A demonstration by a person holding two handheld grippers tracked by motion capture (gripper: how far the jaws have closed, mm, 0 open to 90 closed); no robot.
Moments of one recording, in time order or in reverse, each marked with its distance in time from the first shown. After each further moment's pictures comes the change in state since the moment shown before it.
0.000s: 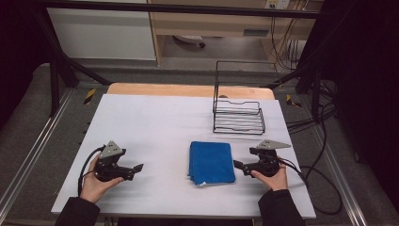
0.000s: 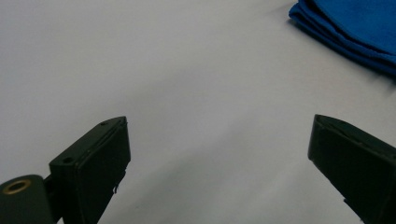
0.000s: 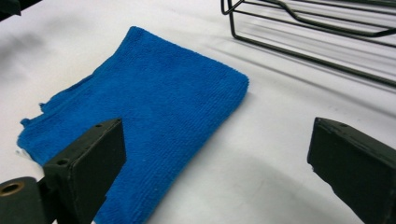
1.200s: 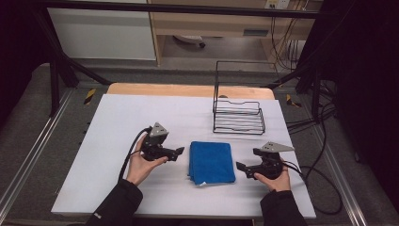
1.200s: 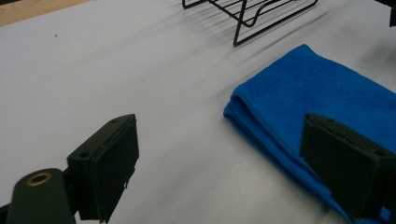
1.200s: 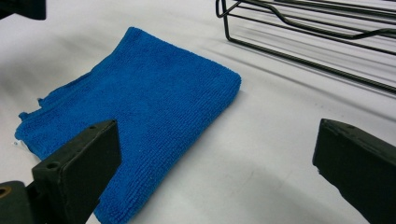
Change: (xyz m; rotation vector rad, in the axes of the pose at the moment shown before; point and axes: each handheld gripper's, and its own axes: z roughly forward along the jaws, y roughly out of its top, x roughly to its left) left arm -0.064 0.094 0.082 -0.007 -0.058 0.007; right arm 0.001 -0.007 -0.009 -0.025 -0.018 -0.017
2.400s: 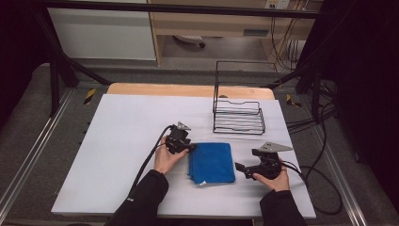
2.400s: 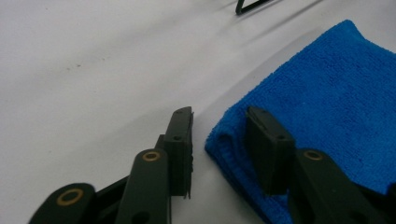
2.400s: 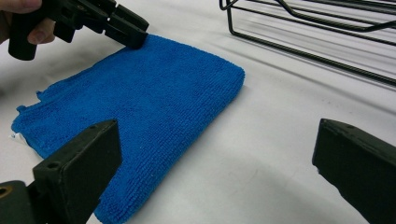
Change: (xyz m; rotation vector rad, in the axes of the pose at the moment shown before) left arm -0.011 0.009 0.080 0.171 -0.027 -0.066; right arm 0.001 -0.001 0.004 0.017 0.008 -0.001
